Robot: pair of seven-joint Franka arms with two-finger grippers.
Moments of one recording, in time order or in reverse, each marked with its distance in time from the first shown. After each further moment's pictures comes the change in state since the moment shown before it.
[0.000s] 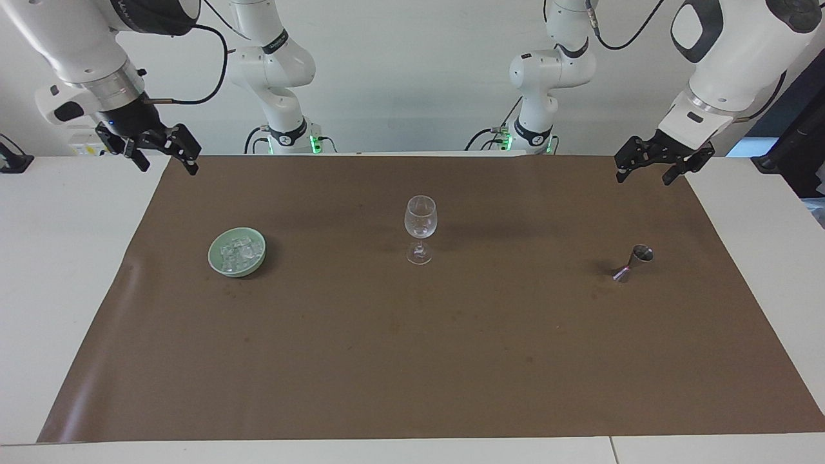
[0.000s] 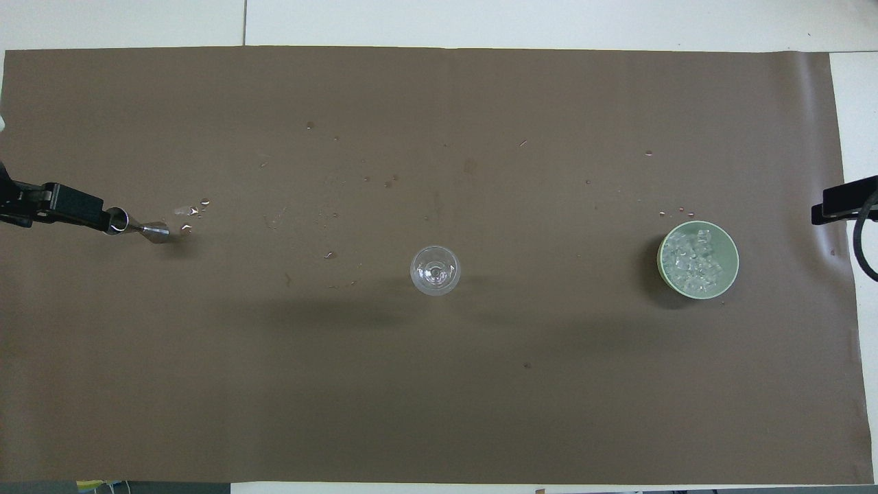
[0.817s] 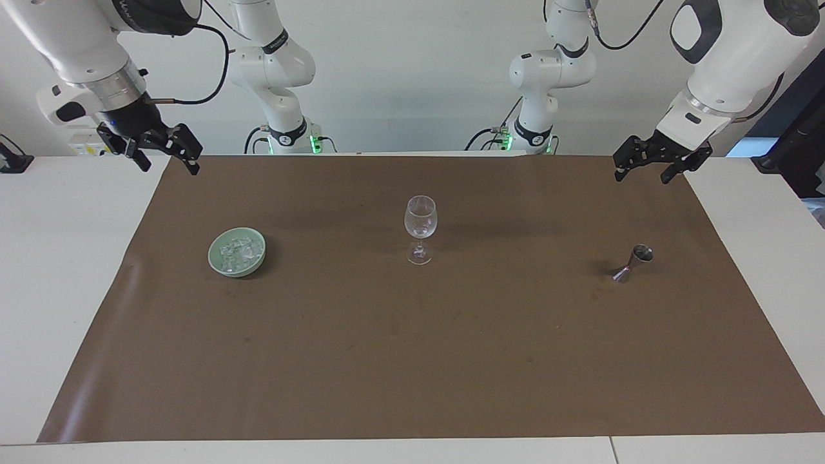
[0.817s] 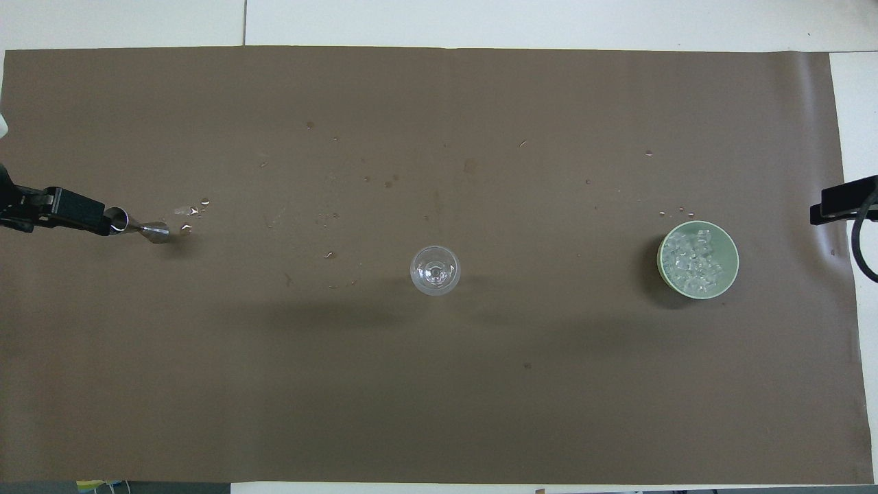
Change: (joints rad) left arm 0.000 -0.003 0.000 -0.005 0.000 -0.015 -0.005; right arm 0.002 0.000 0.000 0.000 0.000 0.000 0.000
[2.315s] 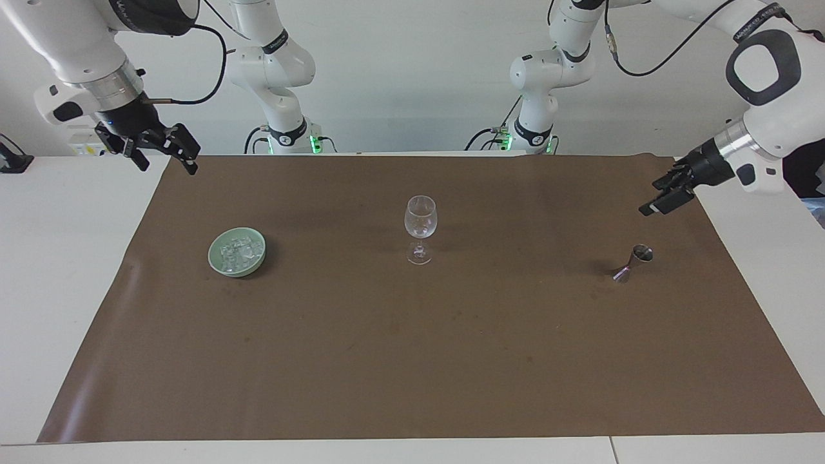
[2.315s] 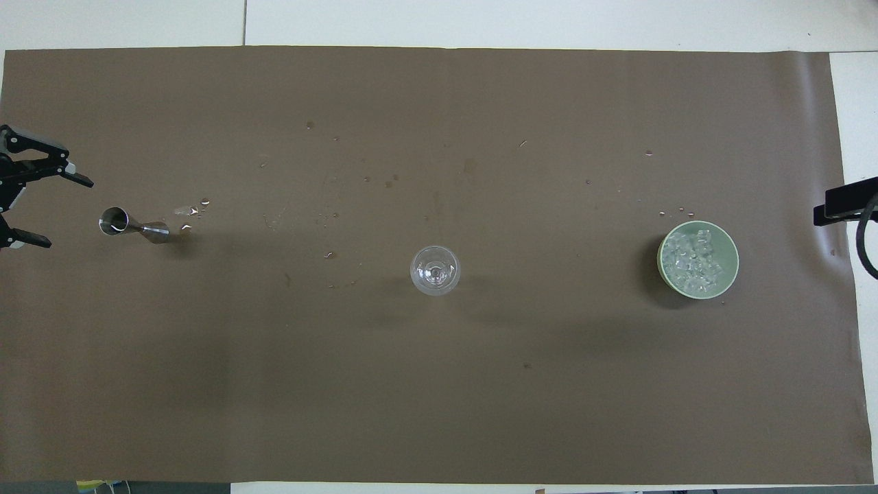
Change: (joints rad) left arm 0.082 0.235 0.167 0.121 -0.308 -0.060 -0.832; right arm -0.005 0.000 -0.003 0.000 0.000 -0.004 0.000
